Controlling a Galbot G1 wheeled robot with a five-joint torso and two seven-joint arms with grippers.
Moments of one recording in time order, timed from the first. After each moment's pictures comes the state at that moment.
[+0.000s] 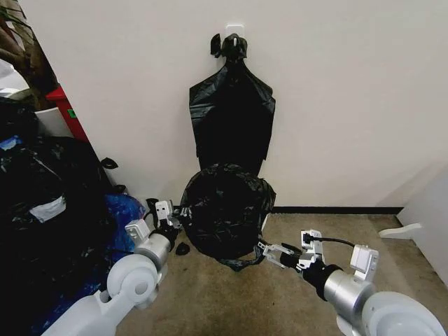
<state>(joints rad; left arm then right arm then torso) 1.16 -0.88 -0.11 -2.13 -1.14 0.10 -0.45 -1.55 0.75 0.40 2.50 1.40 -0.36 0.48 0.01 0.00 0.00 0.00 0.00</state>
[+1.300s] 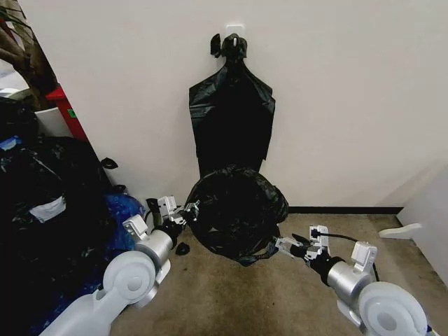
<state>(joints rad) 1.15 -0.88 -0.13 -2.13 -1.33 0.05 -0.38 -1.57 0.78 0.44 2.28 1.23 -0.32 0.25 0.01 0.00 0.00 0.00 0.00</state>
